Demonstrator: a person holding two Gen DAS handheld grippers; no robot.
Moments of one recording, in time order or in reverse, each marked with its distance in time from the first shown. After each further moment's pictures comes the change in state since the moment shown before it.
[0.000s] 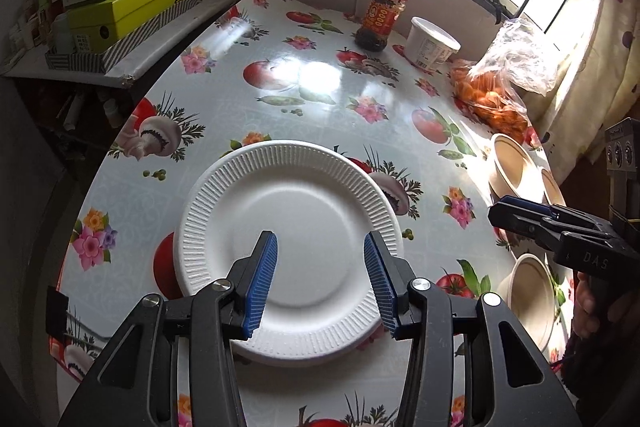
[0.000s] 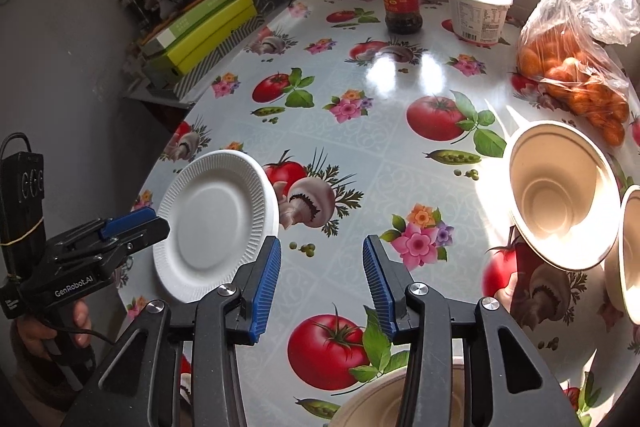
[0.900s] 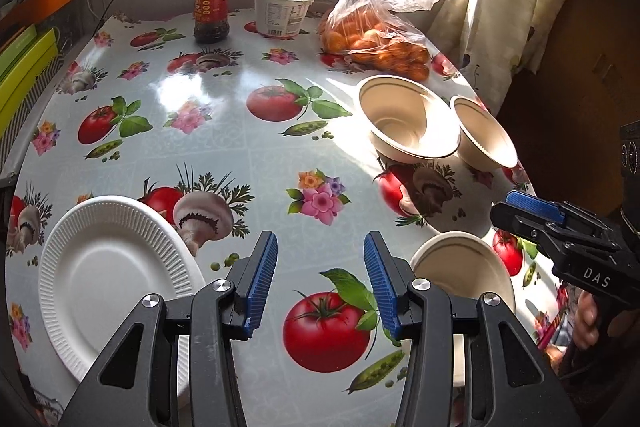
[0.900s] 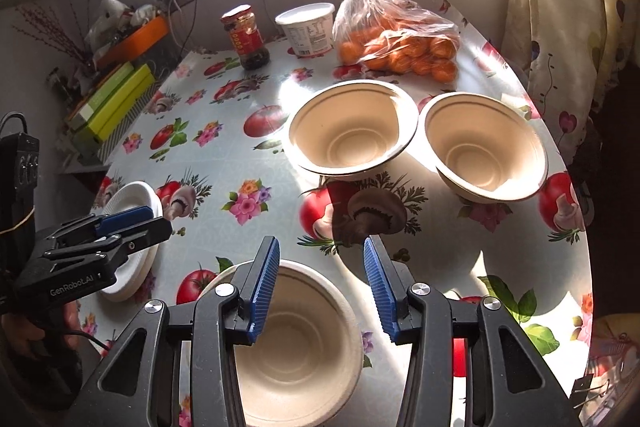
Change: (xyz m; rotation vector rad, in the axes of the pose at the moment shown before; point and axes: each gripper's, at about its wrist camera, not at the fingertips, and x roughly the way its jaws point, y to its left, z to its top) left arm 0.045 -0.146 0.003 0.332 0.071 -0.156; right arm -0.091 -0.097 -0.089 0.262 -0.191 -0.245
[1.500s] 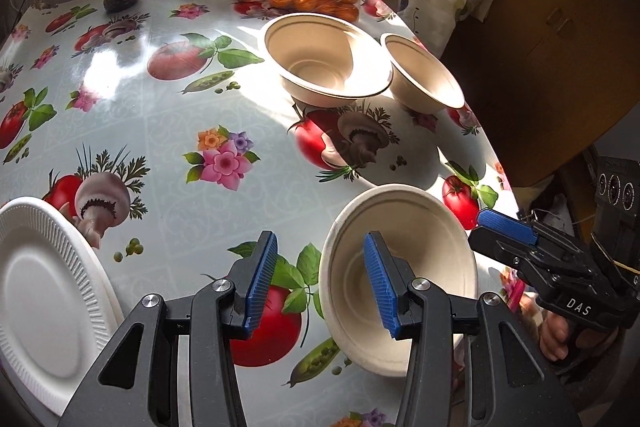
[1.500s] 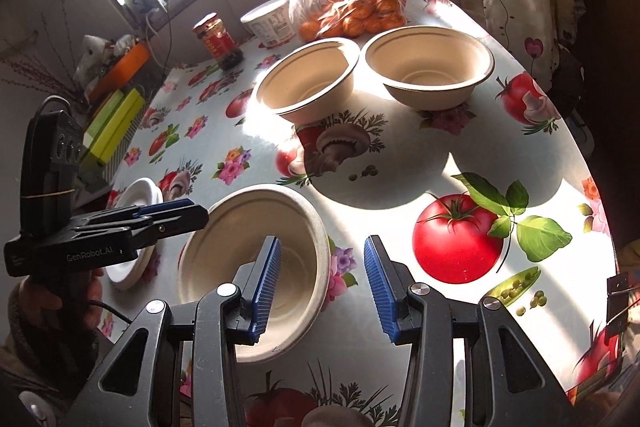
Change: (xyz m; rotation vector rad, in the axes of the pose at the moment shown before) left arm 0.035 -0.034 -0.010 0.106 0.180 -0.213; right arm -0.019 -0.025 -0.065 0.165 0.001 0.037
